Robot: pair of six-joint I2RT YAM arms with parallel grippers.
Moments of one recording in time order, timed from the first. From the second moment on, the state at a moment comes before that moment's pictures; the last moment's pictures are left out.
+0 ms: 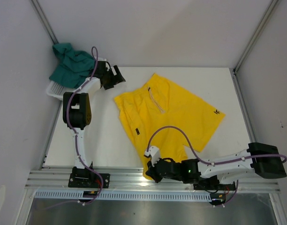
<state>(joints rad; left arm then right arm) -0.08 2.22 1.75 -0.28 0.26 -0.49 1.55 1.18 0.49 0.07 0.28 0.62</state>
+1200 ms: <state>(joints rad) -0.08 2.22 1.75 -0.30 0.24 -0.48 1.50 1.28 0.50 0.14 0.18 0.64</state>
